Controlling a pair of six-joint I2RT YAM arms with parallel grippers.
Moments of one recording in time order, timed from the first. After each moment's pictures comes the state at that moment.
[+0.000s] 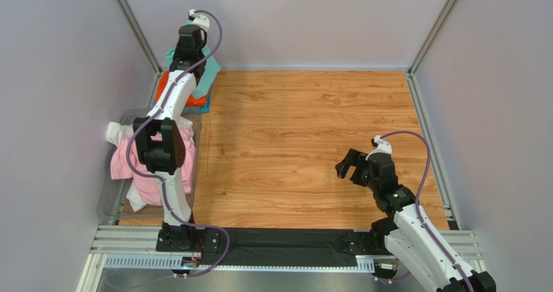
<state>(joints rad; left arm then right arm) -0.09 2.00 1.89 -0.14 -0.54 0.46 0.31 0.65 0.33 -0.30 0.05 0.56</state>
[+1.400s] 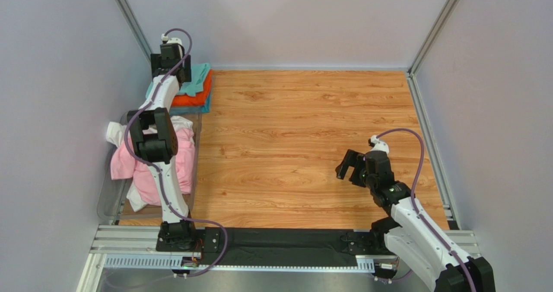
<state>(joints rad) 0.11 2.18 1.89 -0.28 -0.37 0.15 0.31 0.76 0.33 -0.29 0.08 0.55</state>
